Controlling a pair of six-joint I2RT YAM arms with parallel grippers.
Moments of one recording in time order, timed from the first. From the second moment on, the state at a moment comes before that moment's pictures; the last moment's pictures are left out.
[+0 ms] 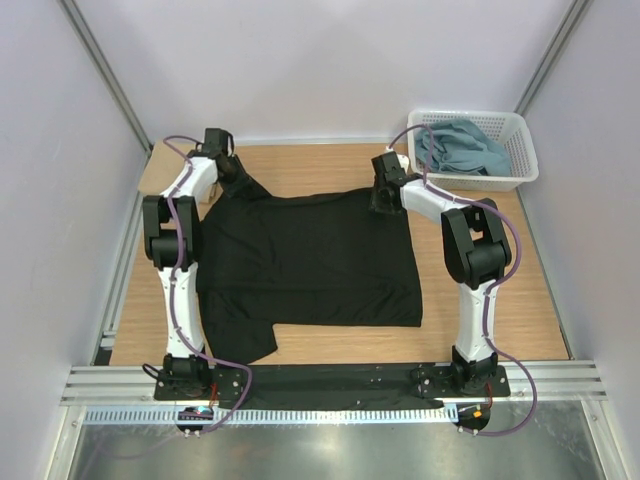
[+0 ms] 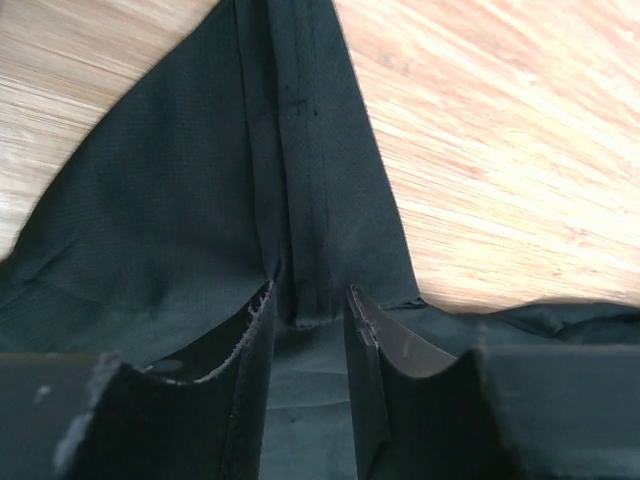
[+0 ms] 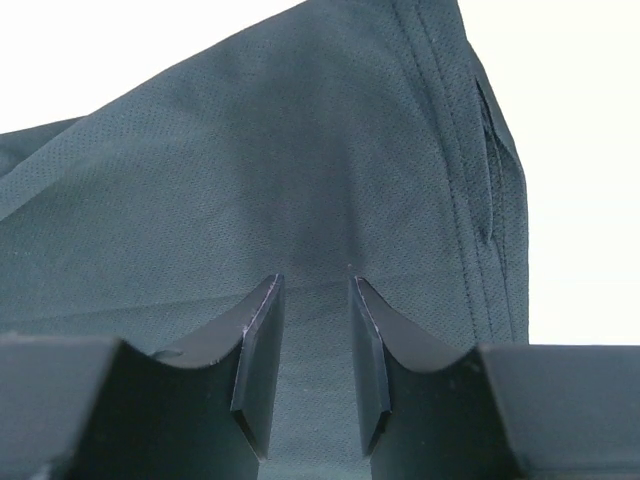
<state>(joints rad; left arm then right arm) -0.06 2.30 1.91 -0.62 0.14 -0.55 0.35 2.07 1.50 -0.38 0.21 0.47</state>
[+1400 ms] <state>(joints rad) -0.15 2.29 2.11 -0.44 0.18 -0.45 0.35 2.07 1.46 -0.39 0.22 0.47</state>
